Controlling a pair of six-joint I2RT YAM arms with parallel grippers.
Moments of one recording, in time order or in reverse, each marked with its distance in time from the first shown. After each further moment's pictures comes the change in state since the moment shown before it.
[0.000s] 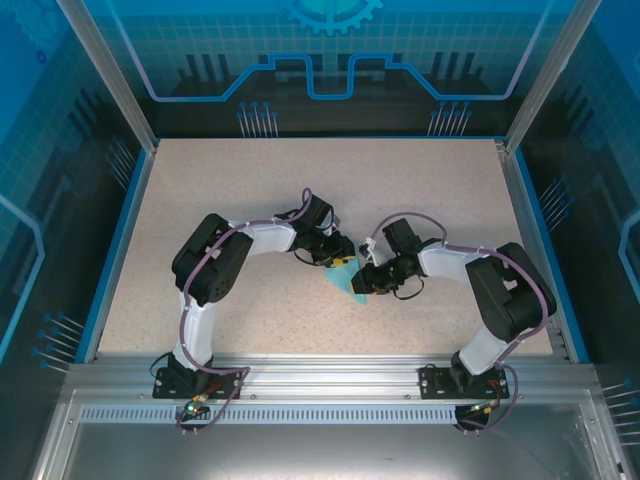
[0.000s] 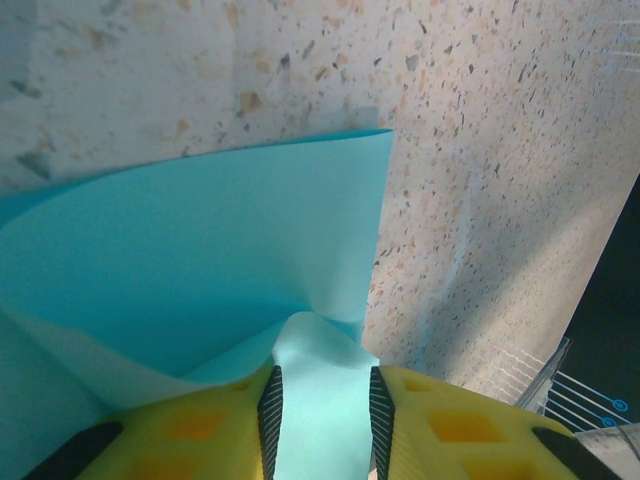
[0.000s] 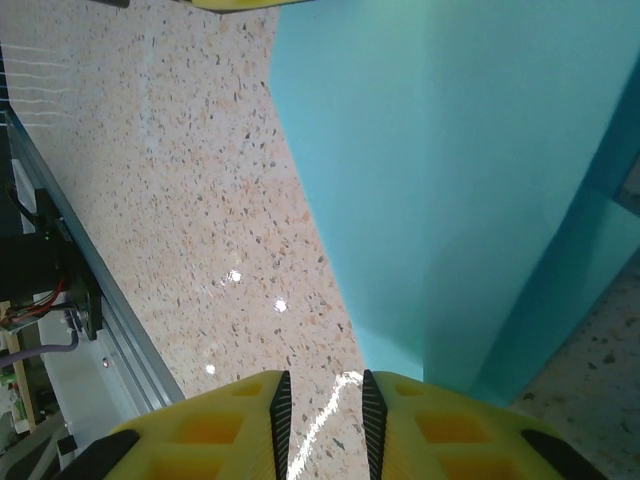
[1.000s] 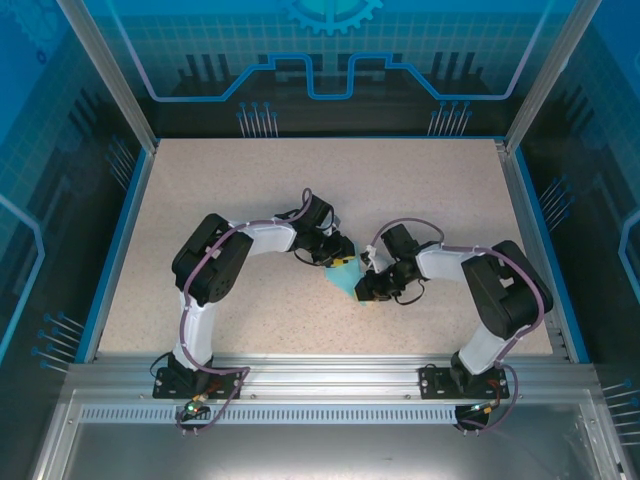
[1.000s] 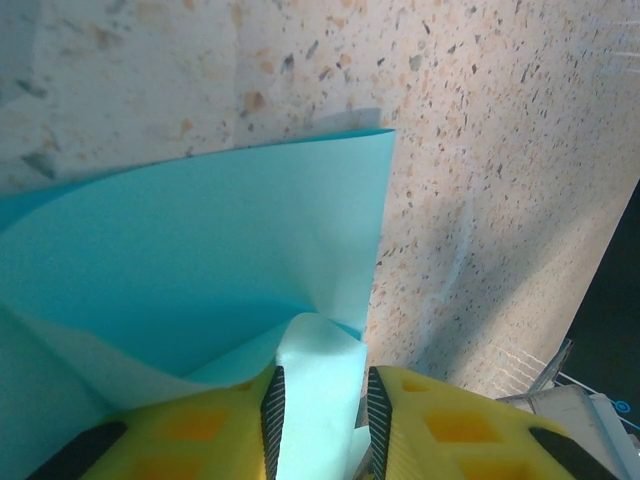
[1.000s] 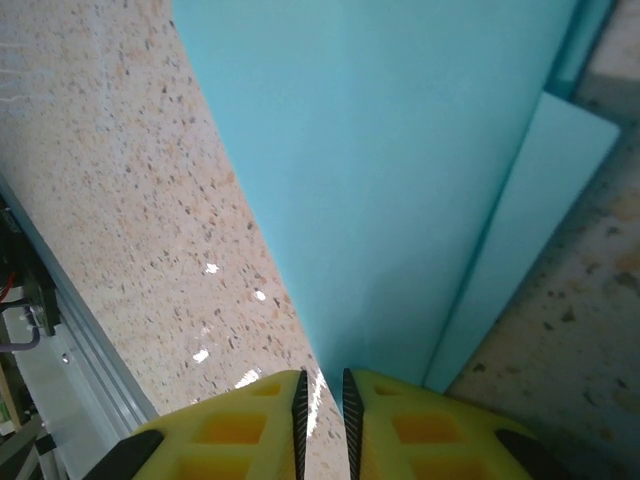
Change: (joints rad) left arm 0.000 0.000 0.000 -0.003 -0.003 0.000; right arm 0.014 0.016 -0.026 -0.046 0.061 -0.011
